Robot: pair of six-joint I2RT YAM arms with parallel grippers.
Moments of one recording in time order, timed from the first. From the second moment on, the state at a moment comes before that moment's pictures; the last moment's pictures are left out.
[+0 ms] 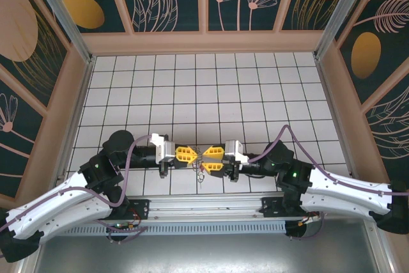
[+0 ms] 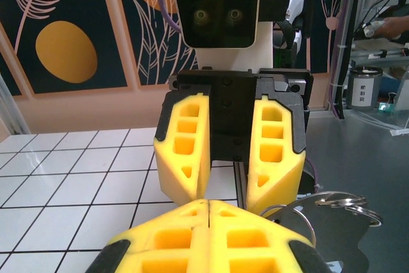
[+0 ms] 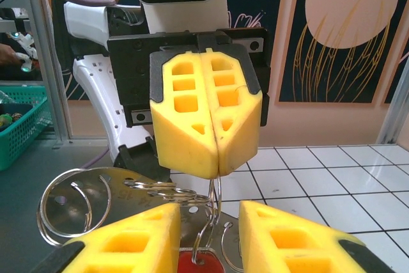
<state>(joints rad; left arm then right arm) -0.96 0.66 0.65 -0.05 0.58 0.10 1.22 0.70 0.51 0.25 -0.28 -0.06</state>
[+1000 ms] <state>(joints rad) -0.96 0.67 0.66 -0.05 0.58 0.12 1.20 0.76 0.53 0.25 -0.26 -0.05</state>
